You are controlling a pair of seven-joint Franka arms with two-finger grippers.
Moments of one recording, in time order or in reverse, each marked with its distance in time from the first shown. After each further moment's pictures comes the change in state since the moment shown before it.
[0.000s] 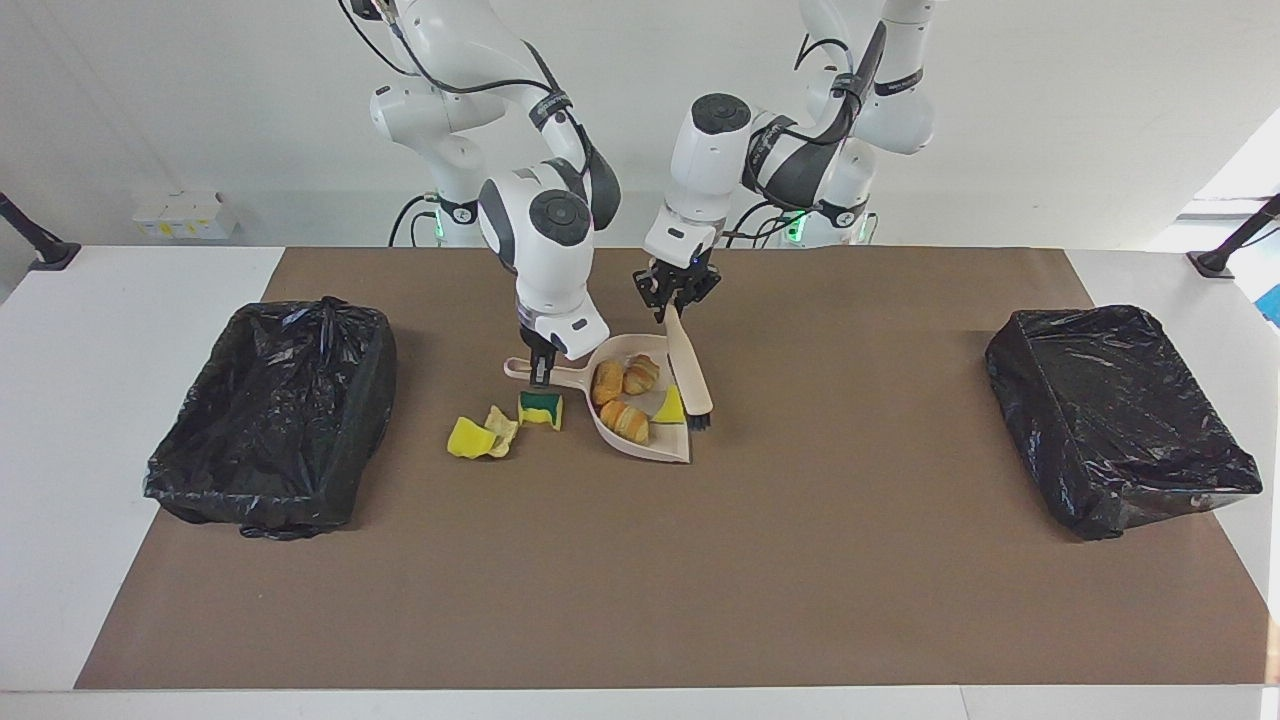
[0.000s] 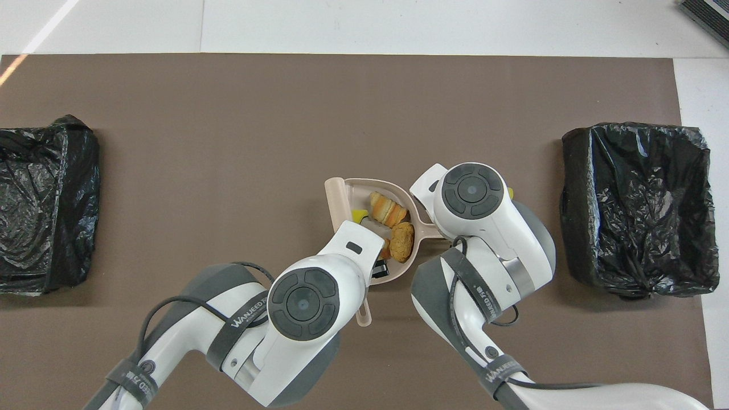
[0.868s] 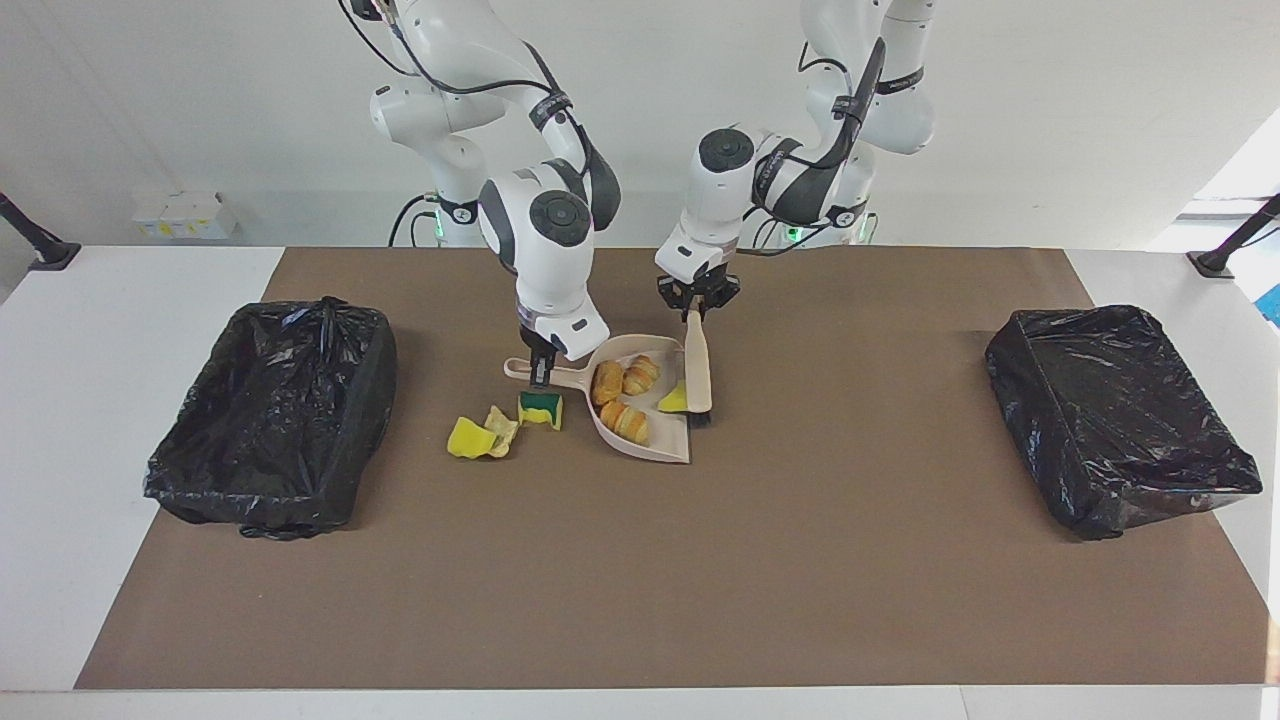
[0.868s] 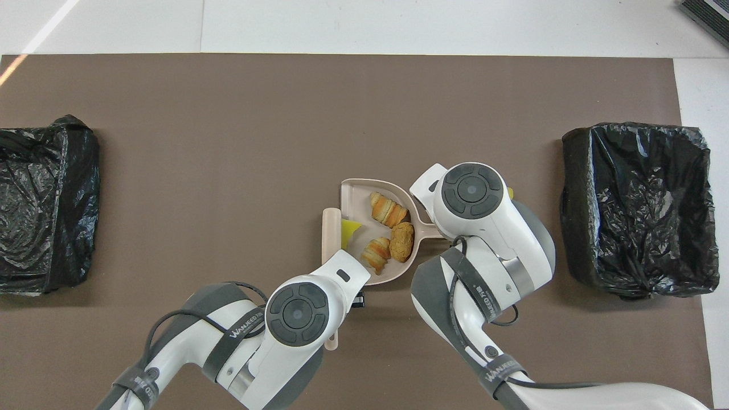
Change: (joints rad) left arm -0.004 -0.021 -0.007 -0.242 0.002 0.145 0.234; right arm 0.001 0.002 0.001 0.000 0.000 0.000 -0.011
